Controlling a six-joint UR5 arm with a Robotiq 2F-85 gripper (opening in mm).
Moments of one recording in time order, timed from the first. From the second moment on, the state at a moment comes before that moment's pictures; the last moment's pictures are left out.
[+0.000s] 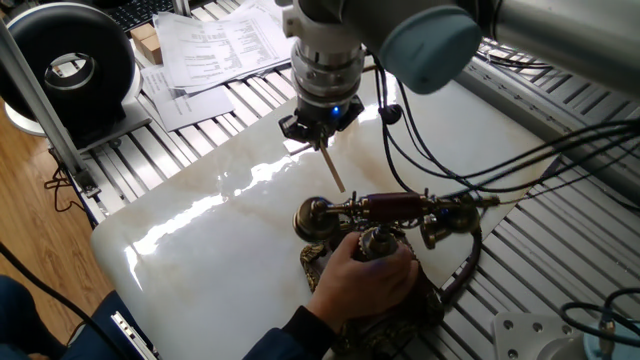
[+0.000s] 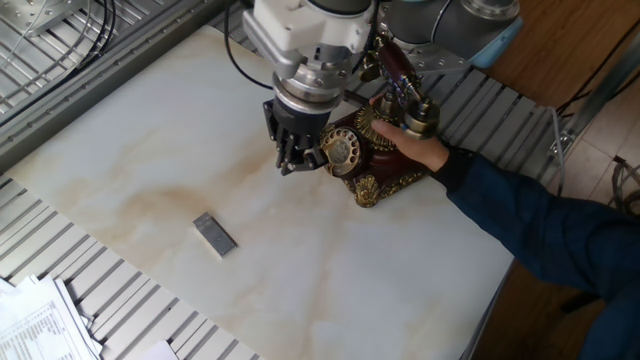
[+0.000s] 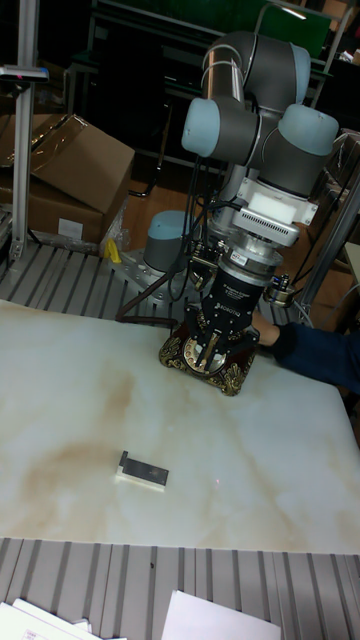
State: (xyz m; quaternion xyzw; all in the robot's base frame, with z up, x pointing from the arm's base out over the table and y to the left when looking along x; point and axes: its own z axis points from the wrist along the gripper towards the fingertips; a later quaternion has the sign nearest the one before) arm 0.507 0.068 0.139 0.15 0.98 -0.04 0.11
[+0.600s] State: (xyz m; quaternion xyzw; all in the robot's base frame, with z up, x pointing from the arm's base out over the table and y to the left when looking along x) arm 0.493 0.072 0.132 0.16 0.98 -0.05 0.12
